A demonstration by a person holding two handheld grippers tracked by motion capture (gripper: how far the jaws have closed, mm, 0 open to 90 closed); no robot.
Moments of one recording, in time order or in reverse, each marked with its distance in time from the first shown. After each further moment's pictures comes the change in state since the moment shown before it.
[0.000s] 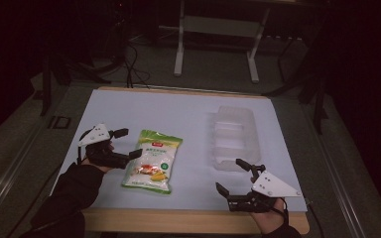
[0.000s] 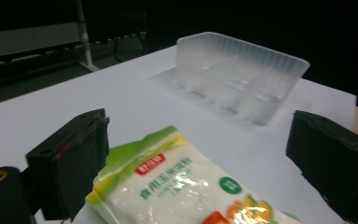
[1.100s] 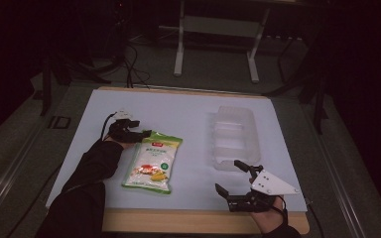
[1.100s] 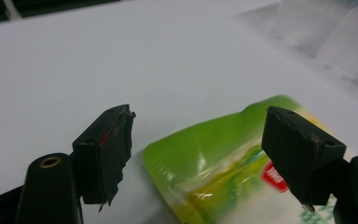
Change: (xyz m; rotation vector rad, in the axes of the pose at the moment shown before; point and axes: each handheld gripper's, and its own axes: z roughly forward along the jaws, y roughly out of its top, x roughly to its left) left arm 0.085 -0.031 0.096 0.230 0.135 -0.142; right arm -0.003 -0.005 0.003 0.022 0.031 0.028
